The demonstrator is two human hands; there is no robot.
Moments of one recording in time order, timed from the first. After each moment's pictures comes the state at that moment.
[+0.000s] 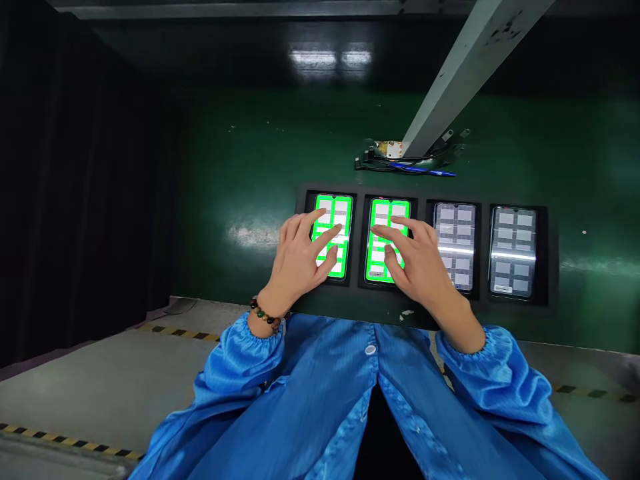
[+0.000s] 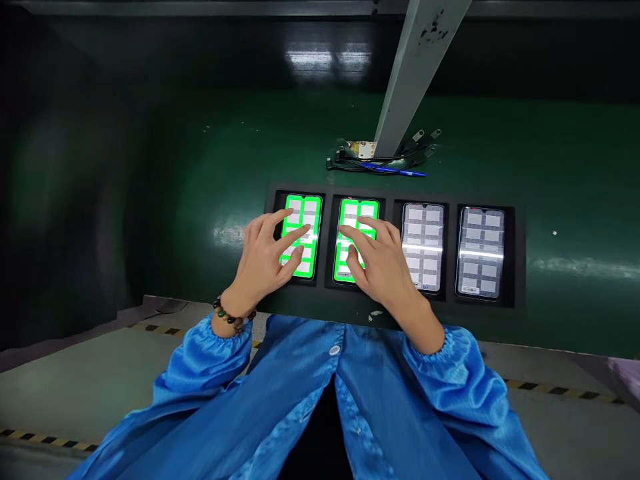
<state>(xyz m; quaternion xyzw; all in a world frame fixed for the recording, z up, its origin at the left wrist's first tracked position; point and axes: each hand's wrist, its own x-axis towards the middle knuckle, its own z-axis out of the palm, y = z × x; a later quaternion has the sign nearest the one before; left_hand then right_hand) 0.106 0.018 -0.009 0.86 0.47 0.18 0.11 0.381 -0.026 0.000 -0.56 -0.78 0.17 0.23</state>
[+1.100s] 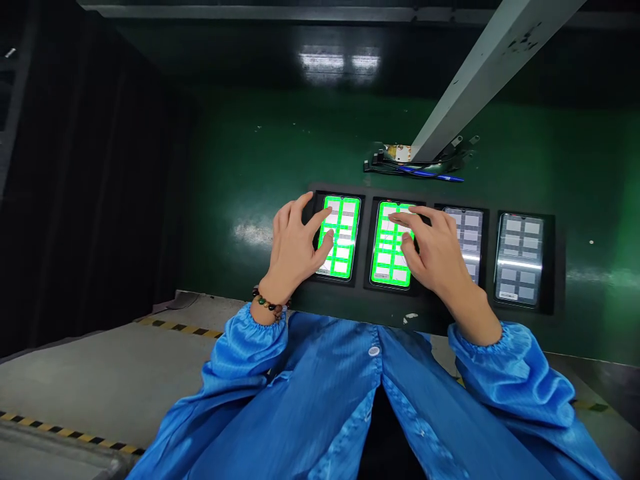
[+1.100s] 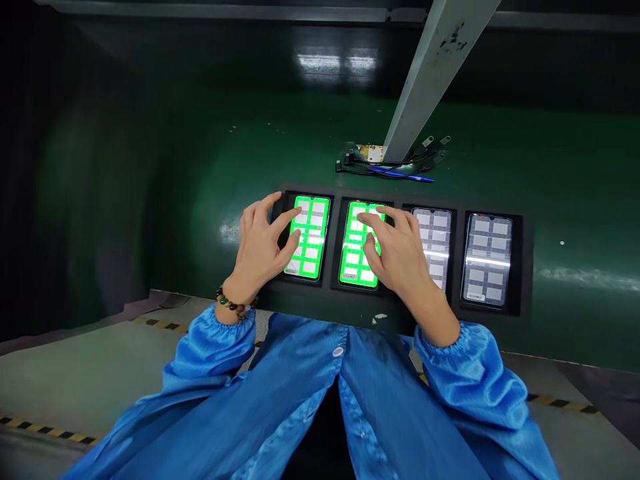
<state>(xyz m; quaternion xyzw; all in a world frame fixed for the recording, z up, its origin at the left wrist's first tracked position) 0.101 0.032 -0.005 0.81 0.55 0.17 0.12 0.396 -0.002 0.002 -0.58 -0.78 0.14 0.21</state>
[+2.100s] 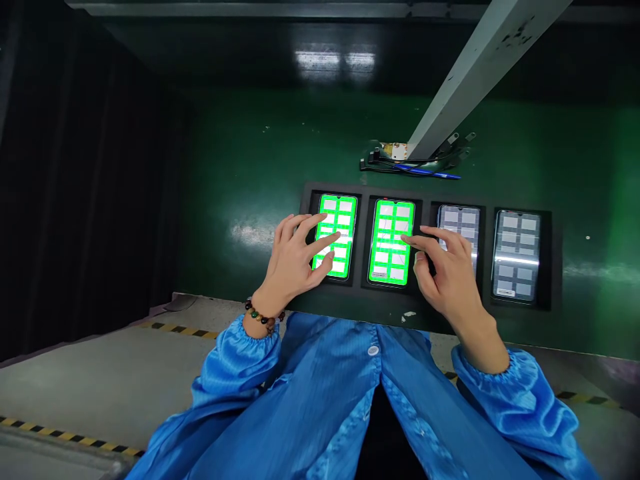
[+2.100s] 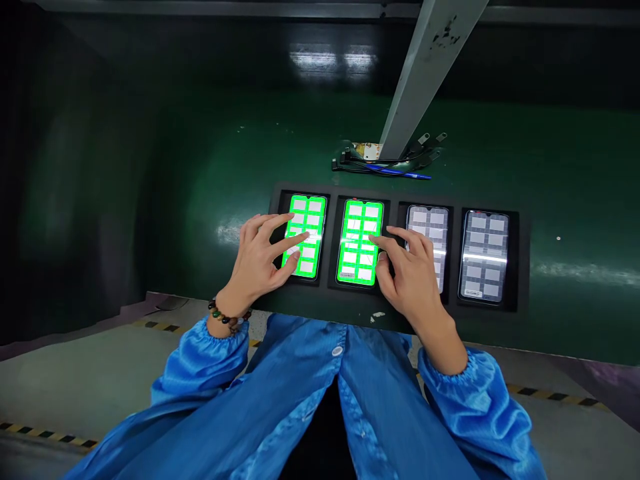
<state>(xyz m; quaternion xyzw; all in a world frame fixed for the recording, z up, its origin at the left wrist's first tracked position) 0.091 0.014 -0.004 0.86 0.47 0.17 0.13 0.412 -0.047 0.003 -0.60 -0.75 0.13 0.24</state>
